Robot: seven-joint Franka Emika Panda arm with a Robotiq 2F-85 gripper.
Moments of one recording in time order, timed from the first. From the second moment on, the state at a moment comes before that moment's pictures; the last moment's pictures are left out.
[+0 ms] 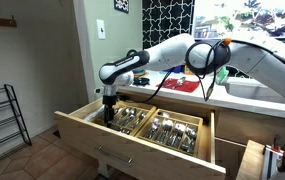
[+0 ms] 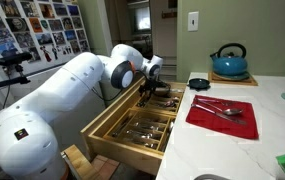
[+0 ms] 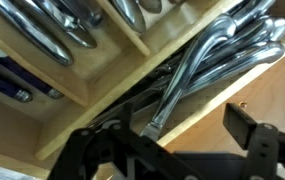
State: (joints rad) arm 0.06 1.07 0.28 -0.98 0.10 1.93 -1.08
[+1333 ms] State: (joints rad) arm 0.07 1.20 0.30 -0.77 0.11 1.80 -1.08
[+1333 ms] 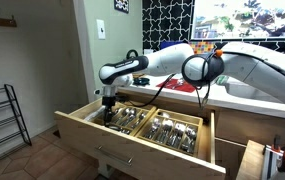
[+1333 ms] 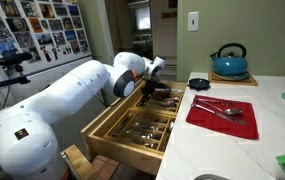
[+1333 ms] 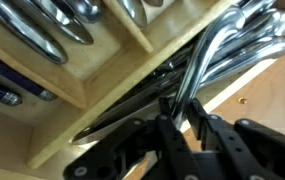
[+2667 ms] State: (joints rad) arm -0.04 0.85 0.28 -0.98 0.14 1.86 -0.77
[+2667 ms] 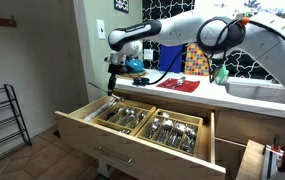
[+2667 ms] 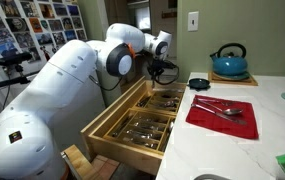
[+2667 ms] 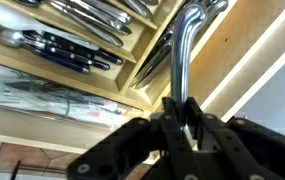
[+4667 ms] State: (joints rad) arm -0.16 -0.13 -0.10 -2.15 0.12 2.05 0.14
